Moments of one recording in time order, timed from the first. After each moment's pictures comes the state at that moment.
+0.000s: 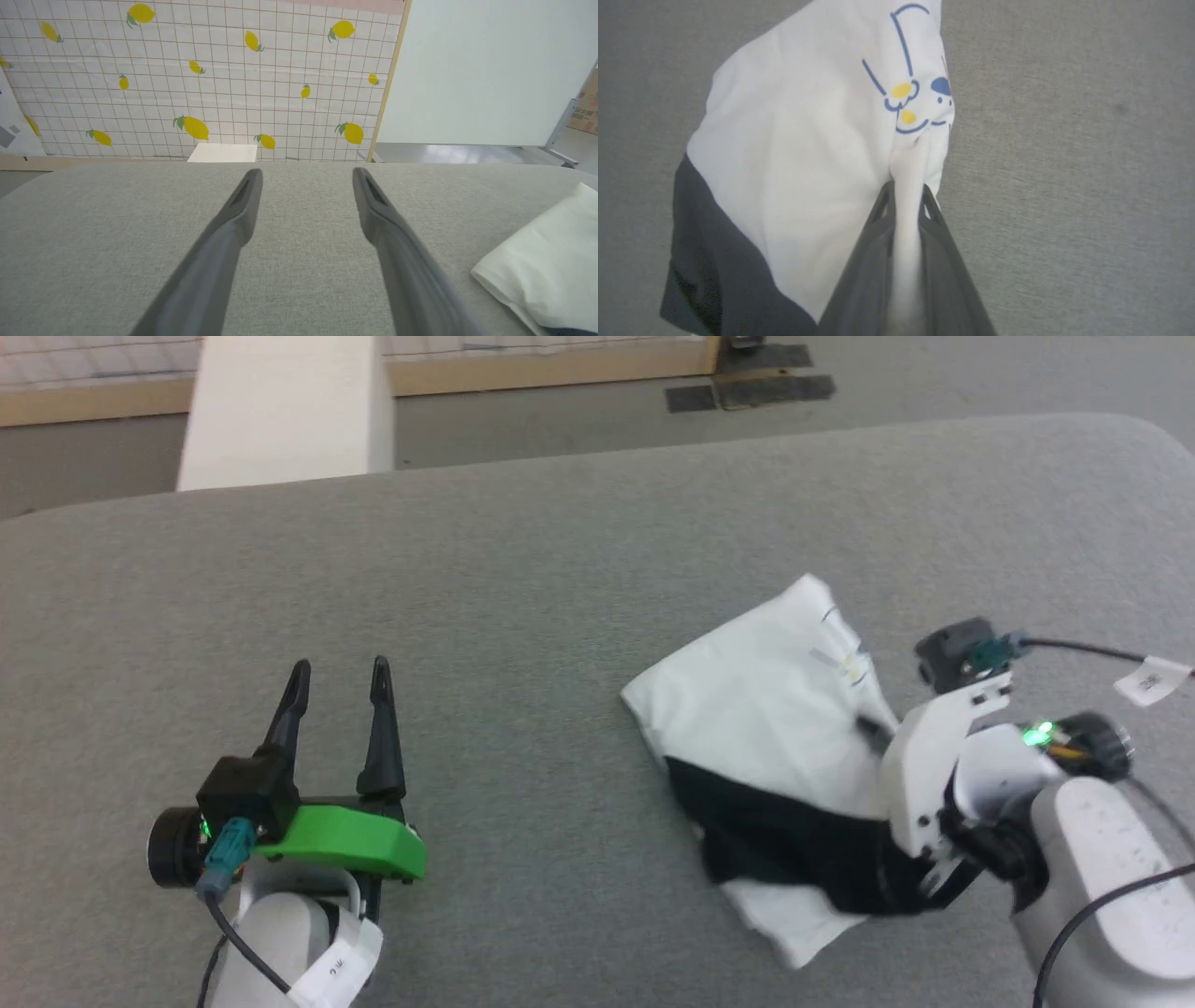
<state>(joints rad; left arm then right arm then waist) -0.18 0.05 -0.01 0.15 -0.13 -0.05 -0.26 -0.37 -0.20 0.17 0.24 0.28 0.13 0.66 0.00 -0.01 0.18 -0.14</state>
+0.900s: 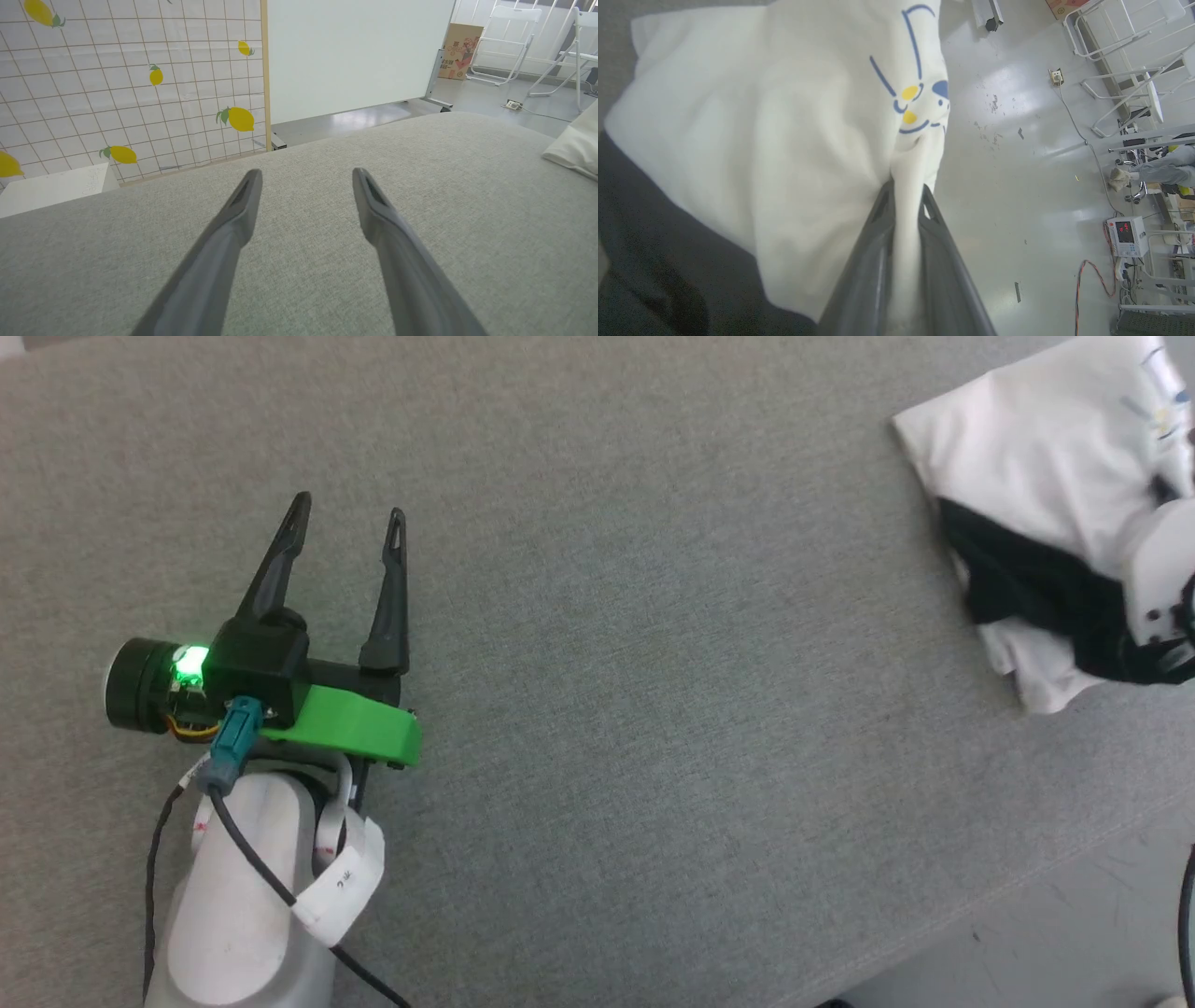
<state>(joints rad) -0.38 0.14 -0.09 0.05 -0.01 -0.07 -0.19 -0.86 -0.40 -0.01 0.85 -0.15 0.13 0.17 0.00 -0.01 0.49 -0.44</state>
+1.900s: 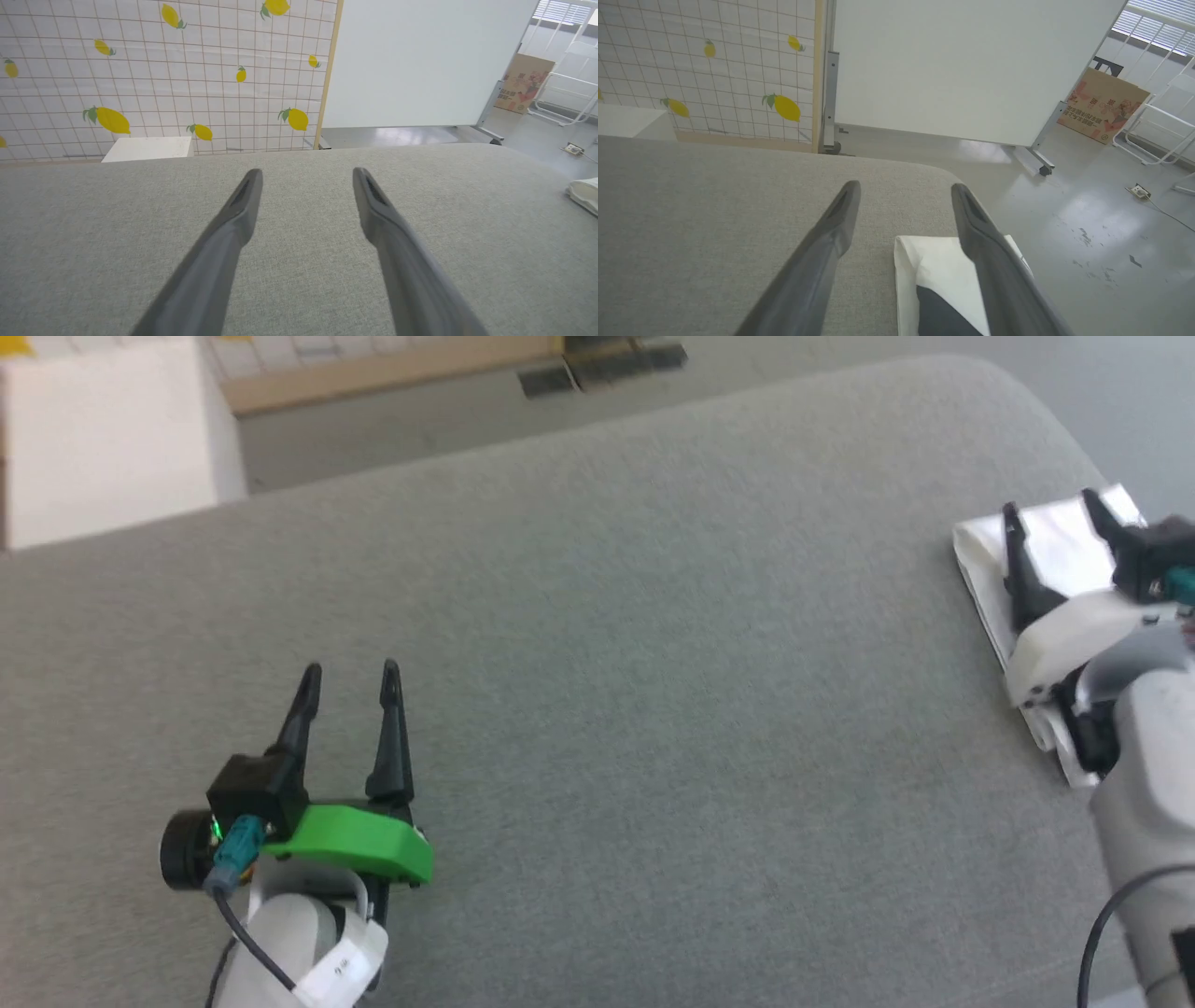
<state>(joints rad) -0.19 0.07 -0.05 0.16 -0.18 -0.03 -0.25 -0.70 -0.25 -0.05 0.79 -0.03 0.13 -0.25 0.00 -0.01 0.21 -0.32</state>
